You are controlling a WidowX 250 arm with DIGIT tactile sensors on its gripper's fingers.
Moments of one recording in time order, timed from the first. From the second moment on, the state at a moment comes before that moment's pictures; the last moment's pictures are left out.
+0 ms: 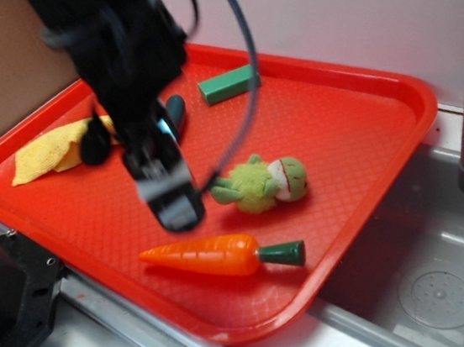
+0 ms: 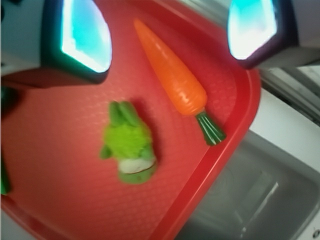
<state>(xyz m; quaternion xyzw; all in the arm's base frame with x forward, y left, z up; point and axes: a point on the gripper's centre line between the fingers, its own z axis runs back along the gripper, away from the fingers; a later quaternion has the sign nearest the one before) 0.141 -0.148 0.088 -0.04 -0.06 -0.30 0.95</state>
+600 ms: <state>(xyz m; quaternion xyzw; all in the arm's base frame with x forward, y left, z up) 0.156 -0.157 0.017 -0.04 0.01 -0.37 0.93</state>
